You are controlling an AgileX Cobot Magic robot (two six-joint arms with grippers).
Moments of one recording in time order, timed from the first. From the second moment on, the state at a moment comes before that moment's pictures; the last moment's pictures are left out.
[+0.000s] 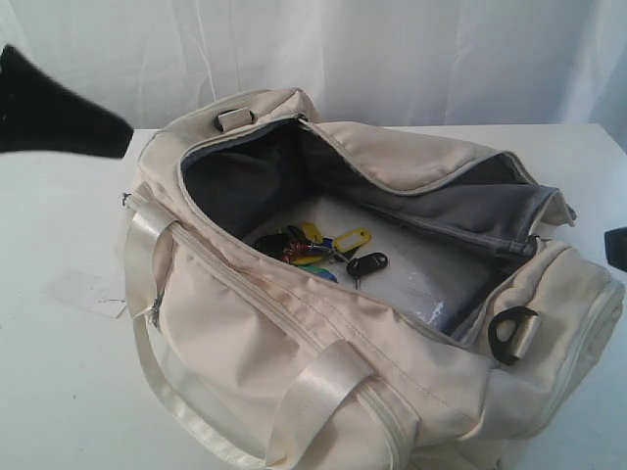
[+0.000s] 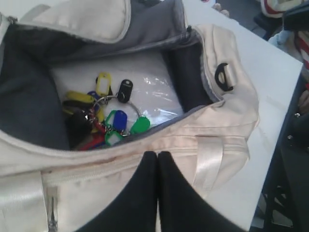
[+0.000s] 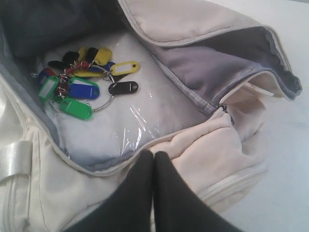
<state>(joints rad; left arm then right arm) -0.21 1.12 -1.16 -0.86 1.16 0.89 0.28 0.65 -0.70 0.36 0.81 -0.30</state>
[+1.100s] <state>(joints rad) -0.73 1.99 -1.83 -0.23 1.11 0.57 0.29 0.63 -0.70 0.34 0.83 -0.41</state>
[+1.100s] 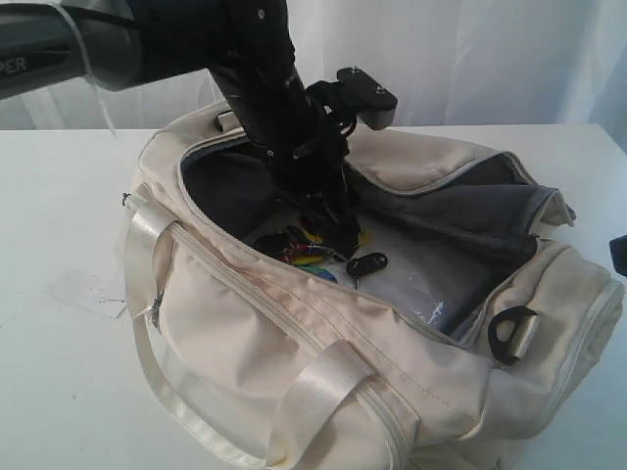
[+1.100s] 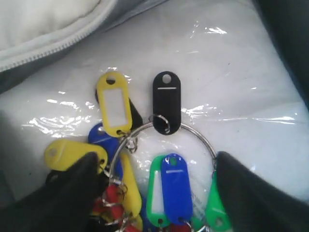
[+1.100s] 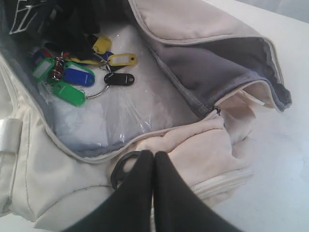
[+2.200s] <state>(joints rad) -0.76 2.15 -1.91 -0.18 1.13 0.55 0.29 0.63 -0.70 0.33 0.83 -0.41</state>
